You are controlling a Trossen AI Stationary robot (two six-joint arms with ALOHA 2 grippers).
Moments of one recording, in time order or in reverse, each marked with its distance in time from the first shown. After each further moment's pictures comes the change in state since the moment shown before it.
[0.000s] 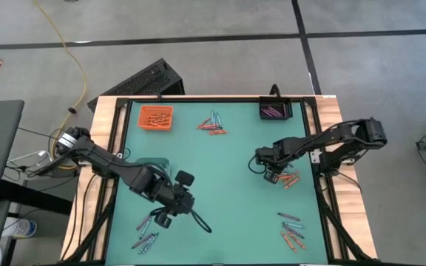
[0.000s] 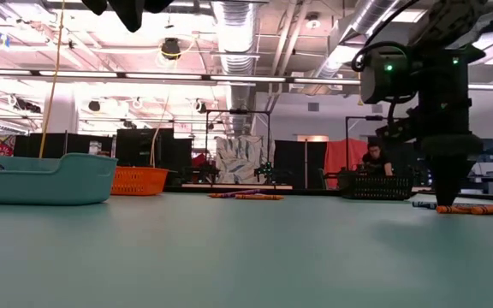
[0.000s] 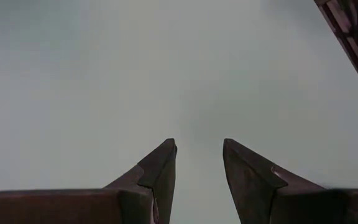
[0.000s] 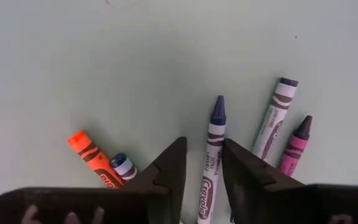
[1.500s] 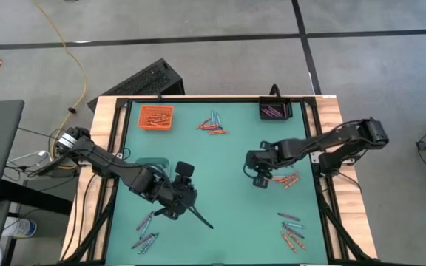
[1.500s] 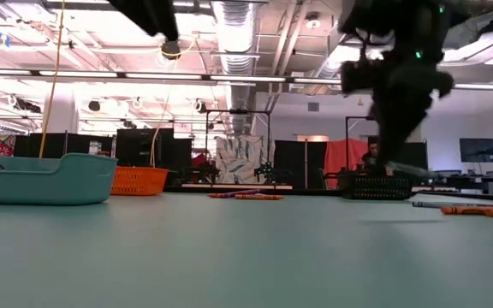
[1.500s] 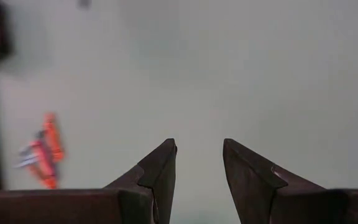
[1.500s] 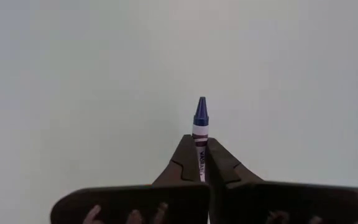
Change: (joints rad) left arm -0.011 0.000 0.000 0.022 -0.317 0.012; right arm 0.143 -0.029 0.227 0.083 0.028 -0.165
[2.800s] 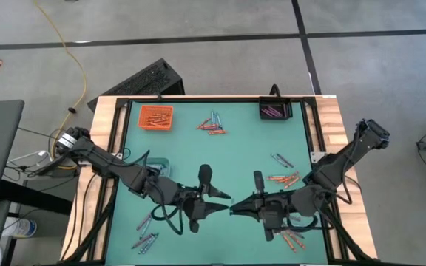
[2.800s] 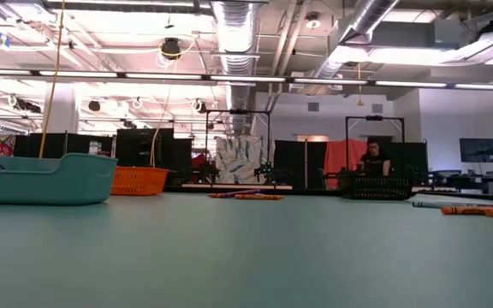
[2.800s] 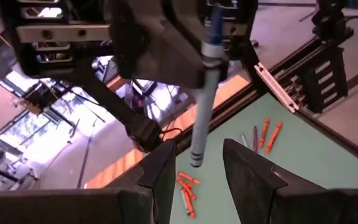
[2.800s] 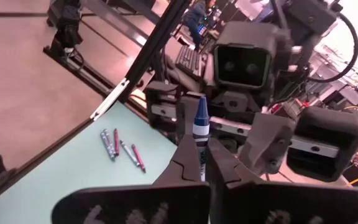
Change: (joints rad) left arm -0.002 0.000 0.000 0.915 0.022 0.501; right arm 0.565 -0.002 0.428 0.624 0.409 -0.828
